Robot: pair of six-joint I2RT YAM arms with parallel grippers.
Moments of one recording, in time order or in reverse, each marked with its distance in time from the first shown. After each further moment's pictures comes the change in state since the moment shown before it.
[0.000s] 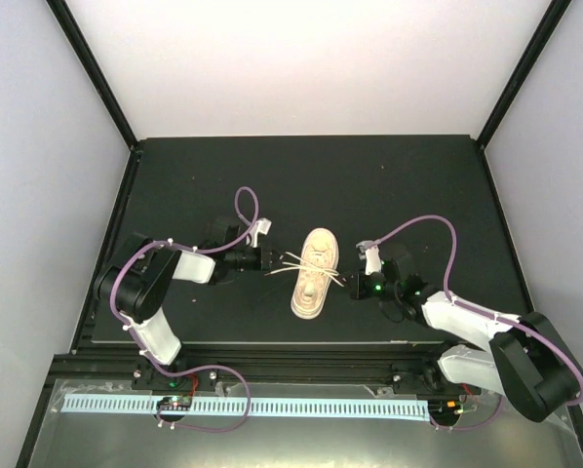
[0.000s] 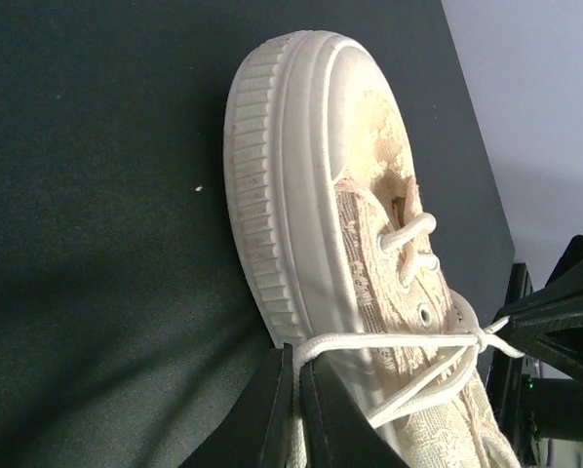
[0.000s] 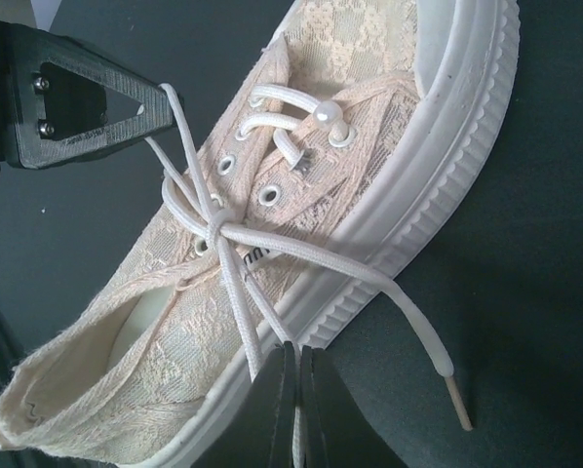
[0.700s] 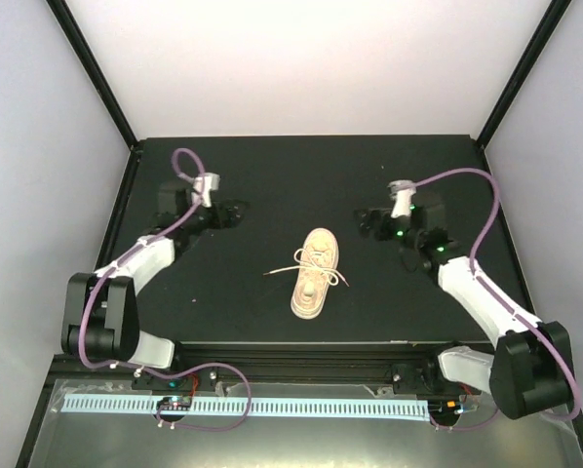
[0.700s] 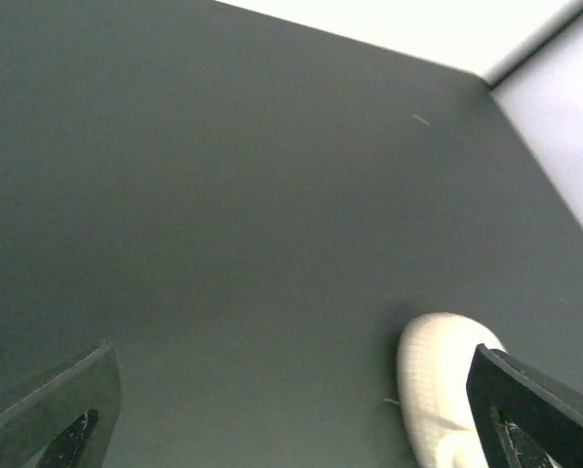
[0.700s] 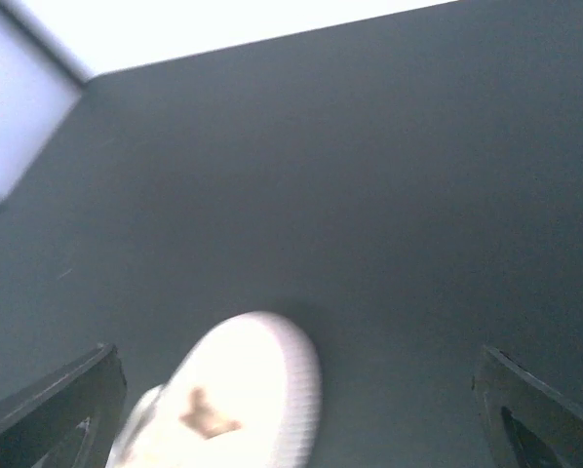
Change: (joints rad) left arm 0.232 -0.295 0.198 -0.360 -0.179 0.264; right arm -0.190 0.008 0.383 -0.191 0.108 -0.167
